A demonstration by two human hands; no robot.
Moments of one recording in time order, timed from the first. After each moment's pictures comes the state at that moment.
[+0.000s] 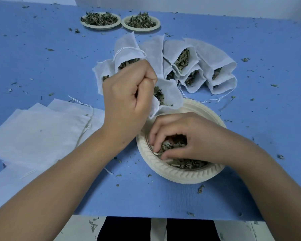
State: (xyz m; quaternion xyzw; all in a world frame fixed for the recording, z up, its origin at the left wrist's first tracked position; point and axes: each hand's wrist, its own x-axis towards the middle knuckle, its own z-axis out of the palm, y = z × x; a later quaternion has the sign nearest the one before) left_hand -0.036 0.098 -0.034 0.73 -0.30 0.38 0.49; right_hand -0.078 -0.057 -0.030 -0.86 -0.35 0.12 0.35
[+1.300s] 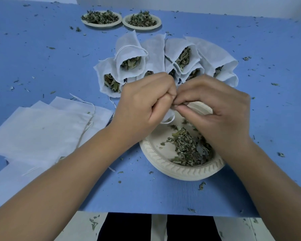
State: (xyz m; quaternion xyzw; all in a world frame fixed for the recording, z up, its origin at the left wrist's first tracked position) left_hand -0.041 0.095 -0.035 0.74 -0.42 0.34 0.41; right_hand -0.078 -0.058 -0.034 -0.81 -0.31 -0.34 0.37
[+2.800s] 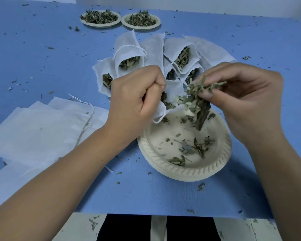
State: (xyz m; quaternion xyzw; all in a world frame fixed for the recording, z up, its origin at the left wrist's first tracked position) left_hand -0.040 0.097 -0.035 0.74 -0.35 0.34 0.47; right_hand -0.075 -0.084 -0.023 -0.70 -0.28 -0.21 0.62
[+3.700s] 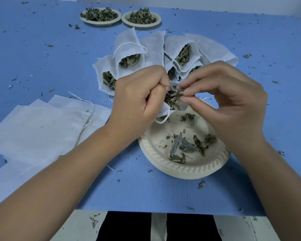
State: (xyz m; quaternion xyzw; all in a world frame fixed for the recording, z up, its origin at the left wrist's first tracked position) left_hand -0.041 0.095 -0.037 0.74 -0.37 0.33 0.46; right_hand -0.076 -0.072 -0.031 -0.78 -0.33 -0.31 0.43
